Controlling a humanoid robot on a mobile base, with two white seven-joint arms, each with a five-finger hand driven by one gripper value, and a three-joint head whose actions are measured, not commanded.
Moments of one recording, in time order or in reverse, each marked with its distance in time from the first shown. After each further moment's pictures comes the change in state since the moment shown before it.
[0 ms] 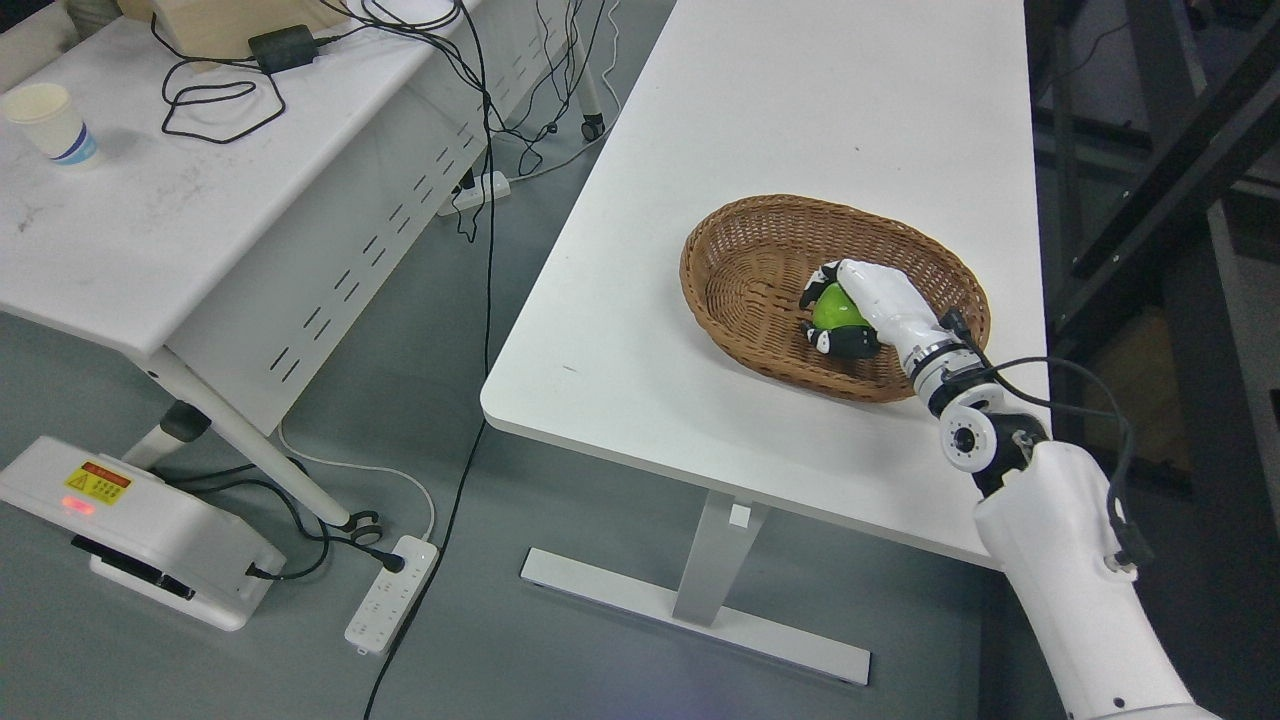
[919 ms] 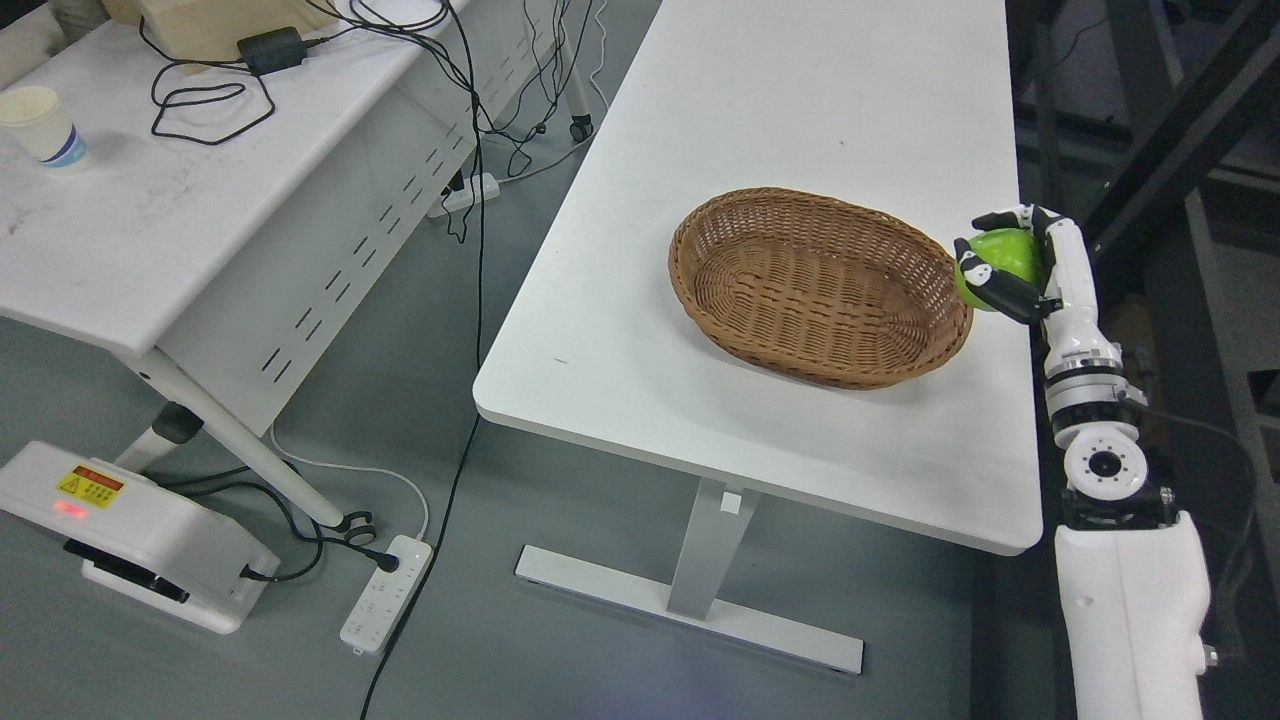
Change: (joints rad) left arm 0.000 0.000 0.000 0.000 0.000 0.000 0.000; right arm 0.193 0.055 -0.392 -0.192 -0.435 0.055 -0.137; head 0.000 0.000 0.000
